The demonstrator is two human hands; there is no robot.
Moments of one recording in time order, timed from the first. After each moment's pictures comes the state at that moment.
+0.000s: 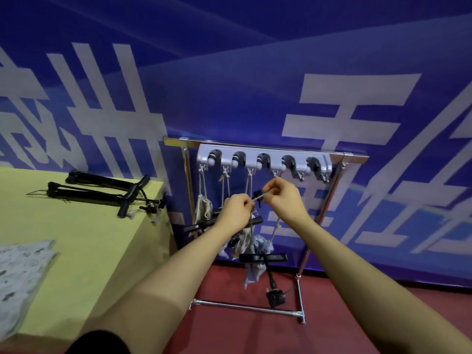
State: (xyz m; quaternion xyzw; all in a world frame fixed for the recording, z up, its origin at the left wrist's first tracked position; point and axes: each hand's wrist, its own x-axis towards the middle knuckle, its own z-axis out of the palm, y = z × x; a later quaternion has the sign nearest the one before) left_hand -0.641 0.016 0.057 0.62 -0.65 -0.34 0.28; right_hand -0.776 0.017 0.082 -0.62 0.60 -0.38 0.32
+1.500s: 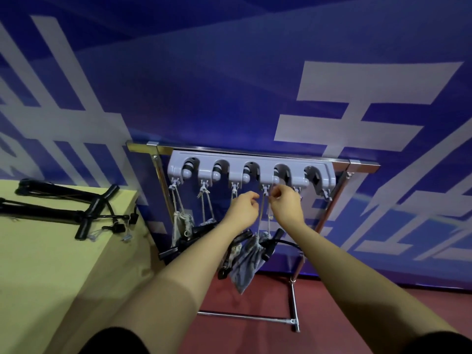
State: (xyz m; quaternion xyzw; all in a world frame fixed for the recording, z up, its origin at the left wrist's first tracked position) left_hand -0.704 -0.115 0.019 0.60 -0.66 -0.39 0.24; right_hand -0.827 -0.122 0.007 -0.58 0.72 -0.32 0.22
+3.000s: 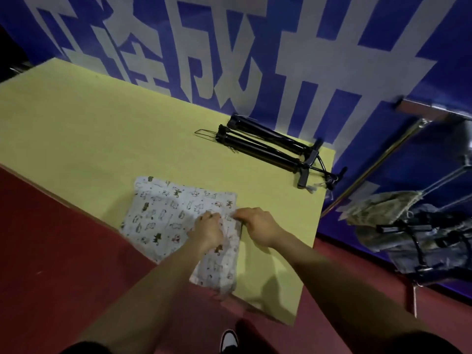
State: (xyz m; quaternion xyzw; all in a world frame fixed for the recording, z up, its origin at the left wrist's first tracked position) left_hand -0.085 0.069 -0.106 0.80 -0.49 -0.35 -0.03; right_hand -0.234 0.002 -0.114 -0.89 0.37 0.04 0.26
